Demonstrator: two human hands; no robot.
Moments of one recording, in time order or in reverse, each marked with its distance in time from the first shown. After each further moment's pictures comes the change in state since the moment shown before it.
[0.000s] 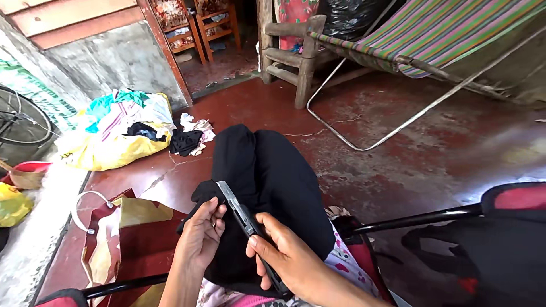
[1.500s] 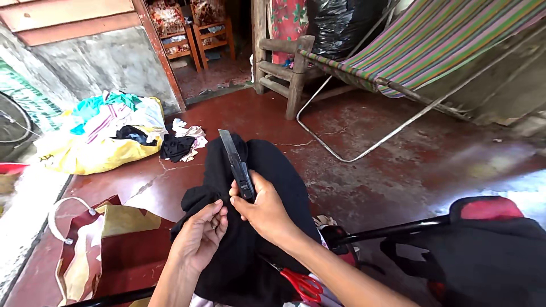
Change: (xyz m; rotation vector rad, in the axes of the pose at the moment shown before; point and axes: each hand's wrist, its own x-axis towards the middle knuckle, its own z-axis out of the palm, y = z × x) left_hand -0.002 0.007 0.028 -0.032 -0.039 -0.112; right_hand 0.073 -0.026 -0.015 -0.021 0.388 -0.294
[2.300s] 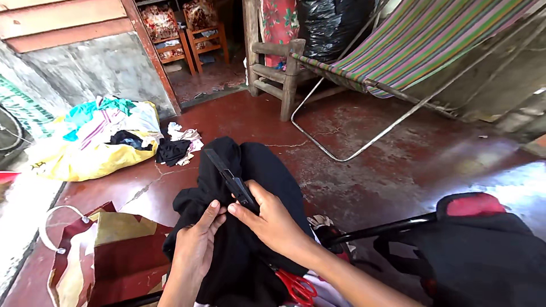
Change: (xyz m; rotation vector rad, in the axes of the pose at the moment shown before) left_hand 0.006 -0.024 0.005 0.163 0.047 0.403; right_hand -0.014 0.004 -0.028 -0.269 -0.097 -0.118
